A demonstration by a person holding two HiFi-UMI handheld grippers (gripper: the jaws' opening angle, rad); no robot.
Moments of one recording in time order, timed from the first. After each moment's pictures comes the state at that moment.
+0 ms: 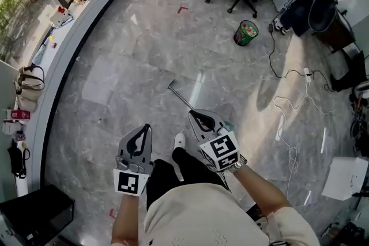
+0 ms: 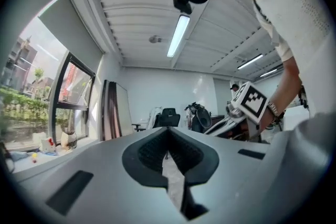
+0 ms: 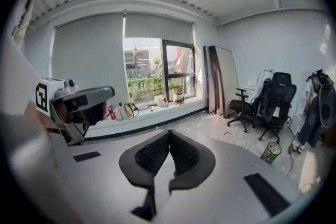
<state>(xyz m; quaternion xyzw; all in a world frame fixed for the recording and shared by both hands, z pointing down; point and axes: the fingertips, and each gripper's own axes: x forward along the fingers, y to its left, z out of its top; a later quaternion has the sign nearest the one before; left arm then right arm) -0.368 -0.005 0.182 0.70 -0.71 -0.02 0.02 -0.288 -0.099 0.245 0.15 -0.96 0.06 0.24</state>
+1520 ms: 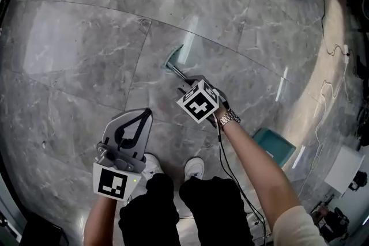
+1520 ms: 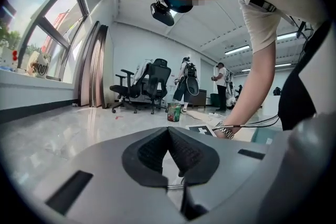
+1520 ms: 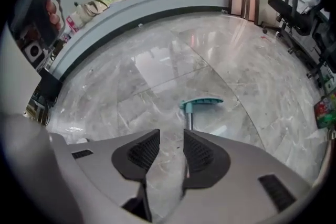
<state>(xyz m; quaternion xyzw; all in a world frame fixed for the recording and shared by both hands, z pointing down) -0.536 -0.262 0.966 0.80 -0.59 0.05 0.11 -0.455 -0.327 1.195 0.05 -0.79 0.13 0.60</state>
